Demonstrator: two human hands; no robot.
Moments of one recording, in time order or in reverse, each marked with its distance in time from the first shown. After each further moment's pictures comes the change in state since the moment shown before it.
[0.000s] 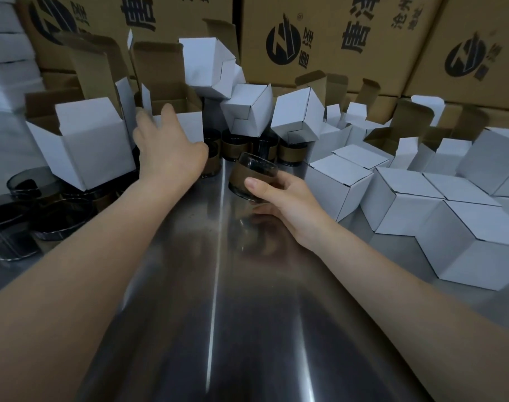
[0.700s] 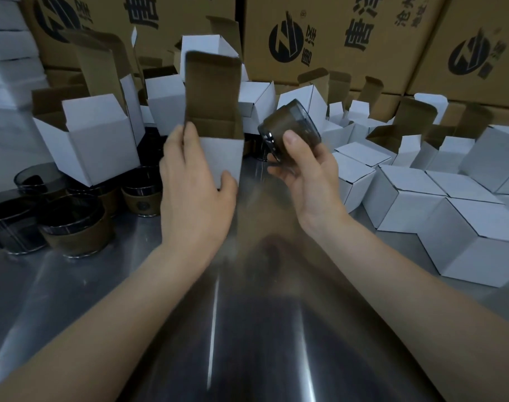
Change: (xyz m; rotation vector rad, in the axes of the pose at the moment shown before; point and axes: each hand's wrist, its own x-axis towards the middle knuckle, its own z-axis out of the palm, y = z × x) left_hand -0.074 -0.008 0.018 -0.071 0.217 0.264; right_hand -0.017 -0.034 0.012 0.239 0.233 -0.295
